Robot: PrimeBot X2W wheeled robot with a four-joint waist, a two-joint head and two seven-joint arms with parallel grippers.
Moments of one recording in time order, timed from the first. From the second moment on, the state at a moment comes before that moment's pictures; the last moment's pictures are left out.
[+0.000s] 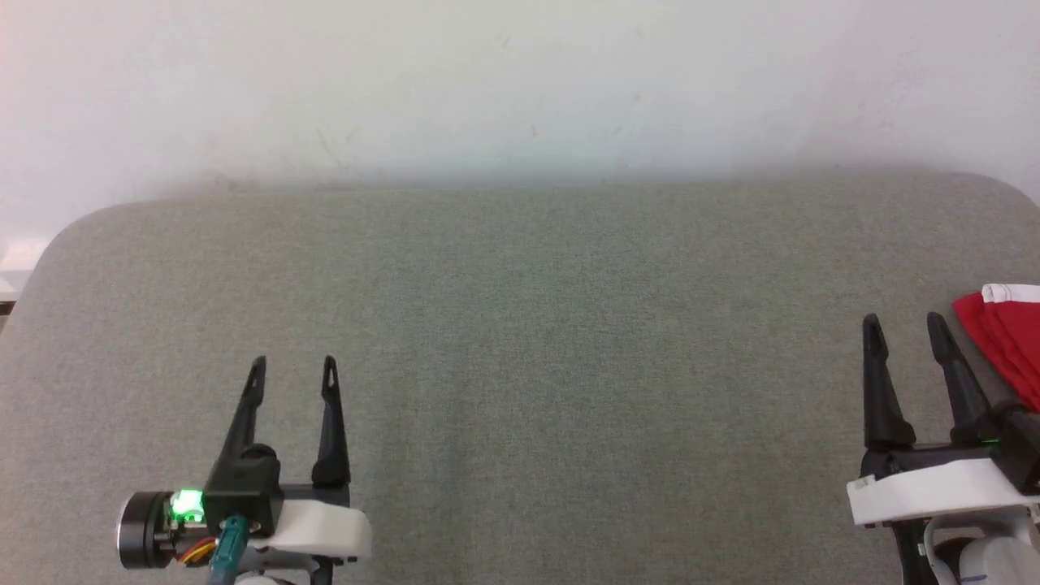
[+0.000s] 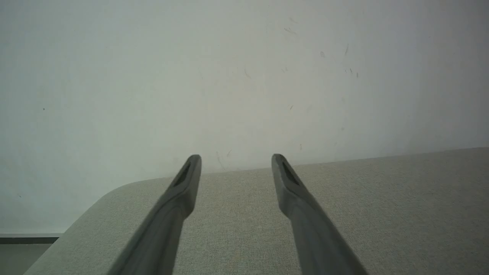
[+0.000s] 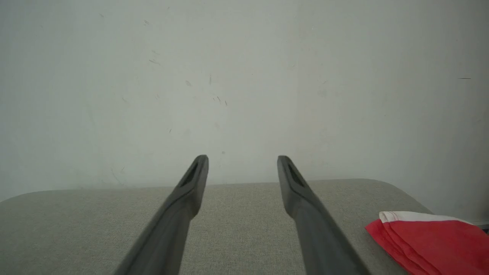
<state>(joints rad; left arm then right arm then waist) 0.01 0.12 -0.09 0.01 -0.02 0.15 -0.26 -0.02 -0.06 -0.11 0.04 0.16 0.13 -0.26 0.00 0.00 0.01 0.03</state>
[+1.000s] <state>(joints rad) 0.01 0.11 -0.08 0.01 -0.02 0.13 -0.21 -0.02 -0.06 -0.09 0.04 0.13 0.13 -0.20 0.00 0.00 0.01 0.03</state>
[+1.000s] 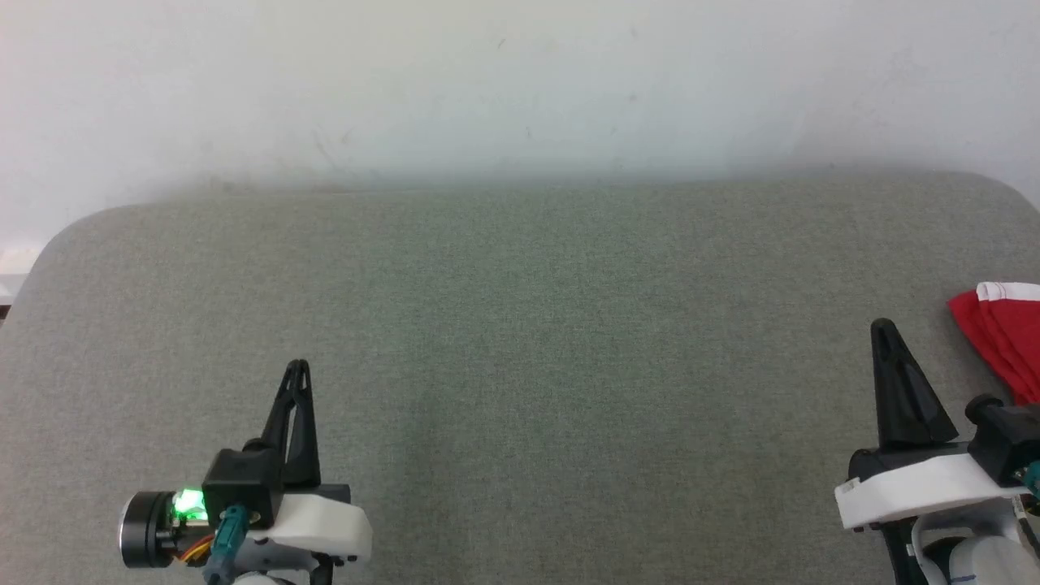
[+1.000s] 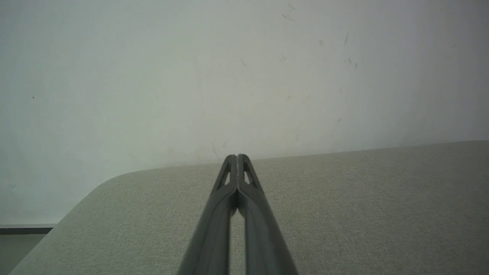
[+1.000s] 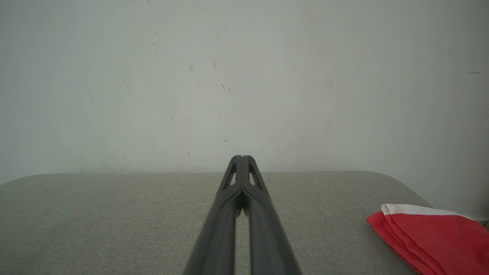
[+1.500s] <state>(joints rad) 0.01 0.10 -0.07 0.01 -0.02 0.11 -0.17 -0.02 -0.06 -0.08 0.04 0.12 0.13 -0.17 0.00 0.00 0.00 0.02</state>
